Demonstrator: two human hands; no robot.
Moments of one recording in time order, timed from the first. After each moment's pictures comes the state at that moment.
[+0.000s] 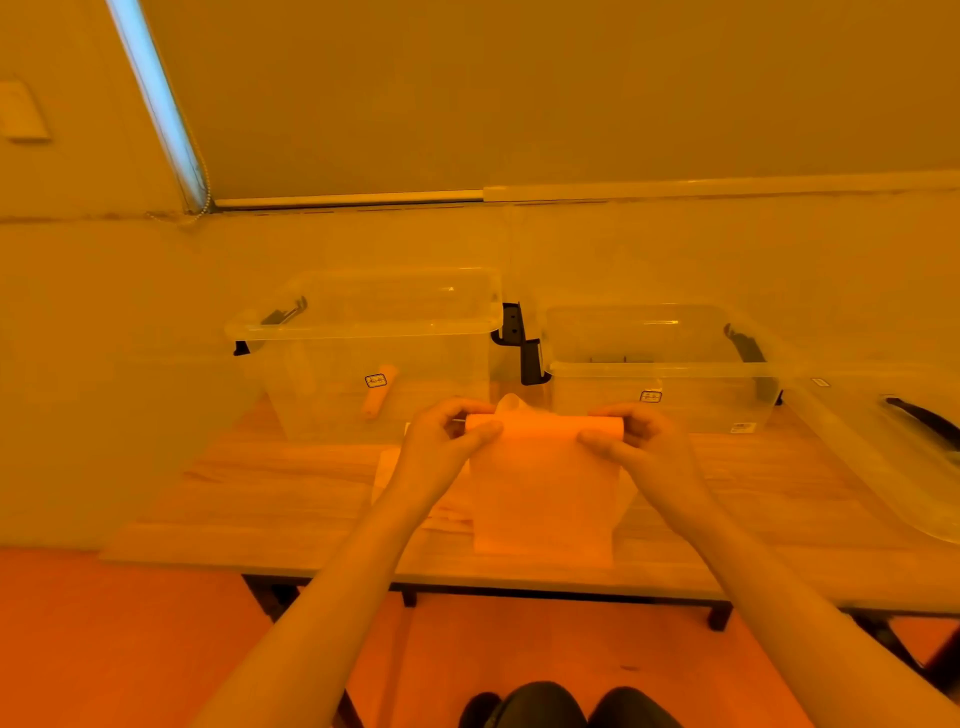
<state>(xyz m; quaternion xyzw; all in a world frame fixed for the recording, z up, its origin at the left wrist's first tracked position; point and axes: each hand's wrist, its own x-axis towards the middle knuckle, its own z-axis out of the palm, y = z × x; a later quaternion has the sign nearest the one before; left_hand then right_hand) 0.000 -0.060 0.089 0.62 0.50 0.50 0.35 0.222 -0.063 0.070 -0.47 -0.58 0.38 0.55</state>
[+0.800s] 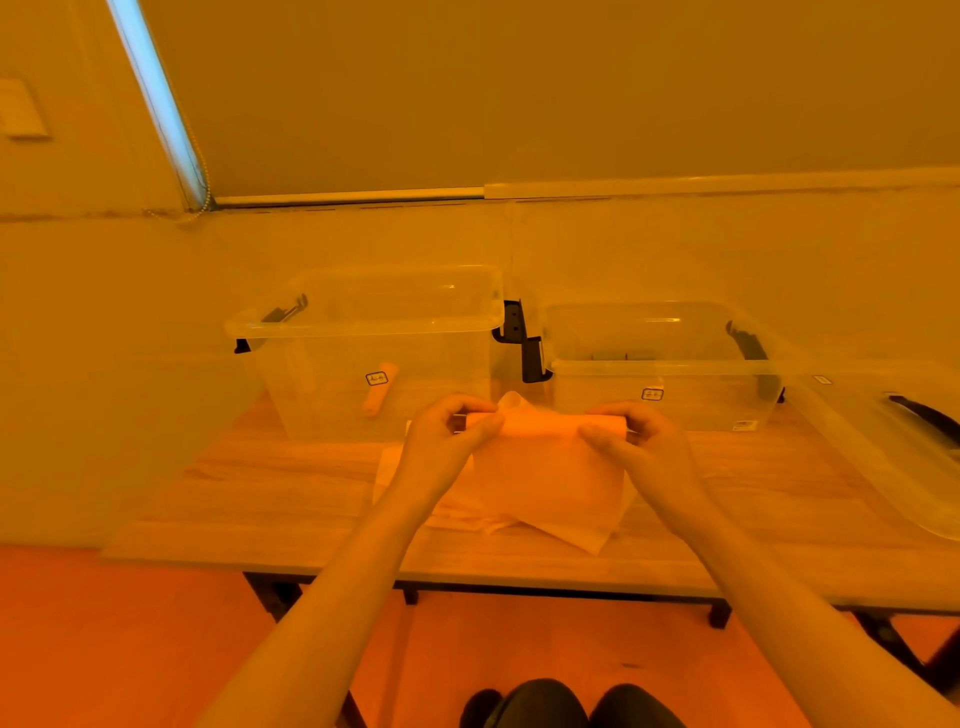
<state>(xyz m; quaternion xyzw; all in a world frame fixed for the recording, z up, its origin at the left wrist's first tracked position) 0.003 -0.058 0.088 0.62 0.52 0.50 0.32 0.219 -0.062 0.069 -0.50 -0.59 0.35 0.54</state>
